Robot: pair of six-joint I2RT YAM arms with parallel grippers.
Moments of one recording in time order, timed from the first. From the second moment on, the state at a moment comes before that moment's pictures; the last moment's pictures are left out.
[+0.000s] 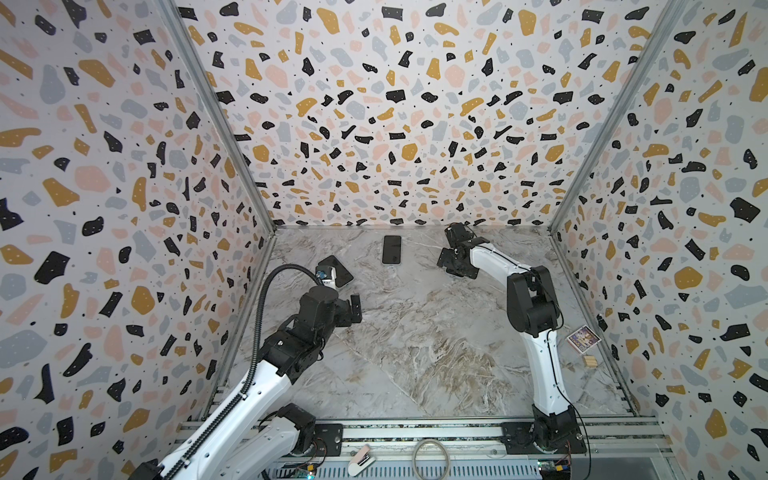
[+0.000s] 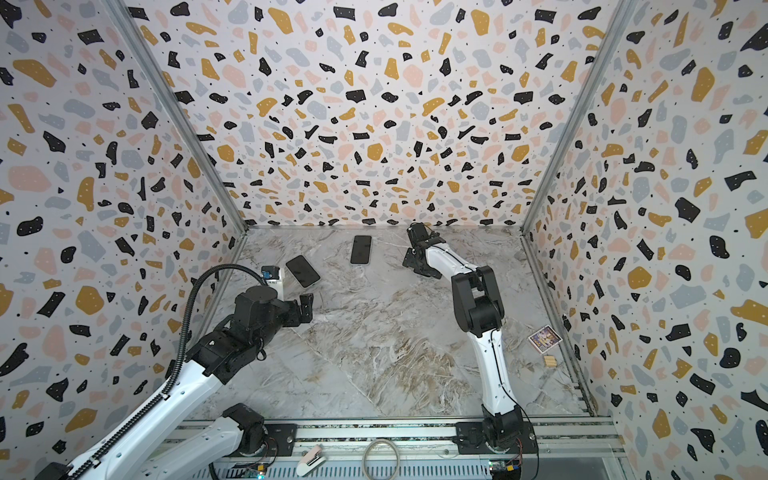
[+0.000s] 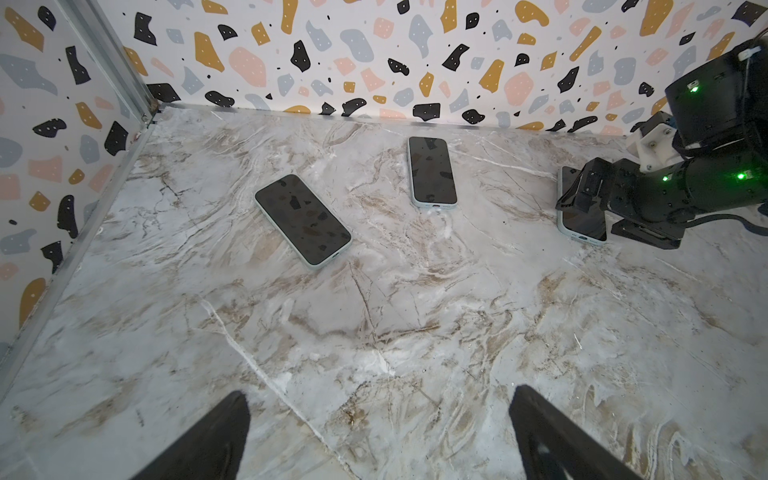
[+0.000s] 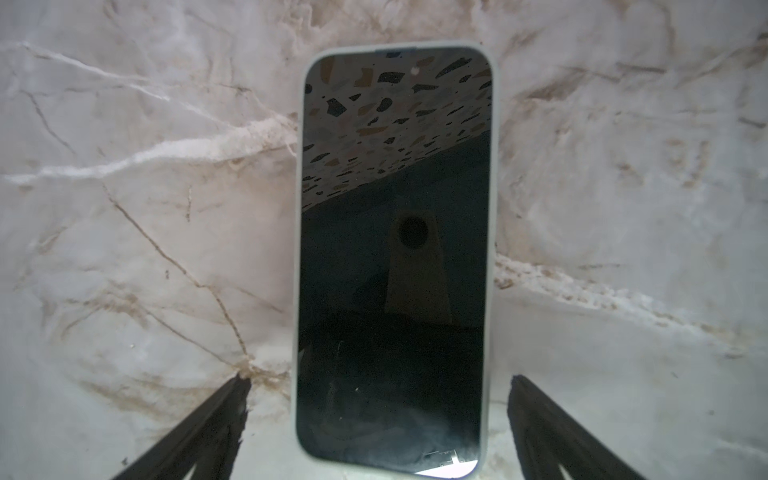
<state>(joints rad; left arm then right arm) -0.49 0.85 0.78 -0.49 -0.30 -0.33 0.39 2.34 1.92 -0.68 0.20 0.69</state>
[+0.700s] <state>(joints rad) -0.49 0.85 0.78 -0.49 -0.30 -0.33 0.37 2.41 1.98 -0.66 0.24 0.66</state>
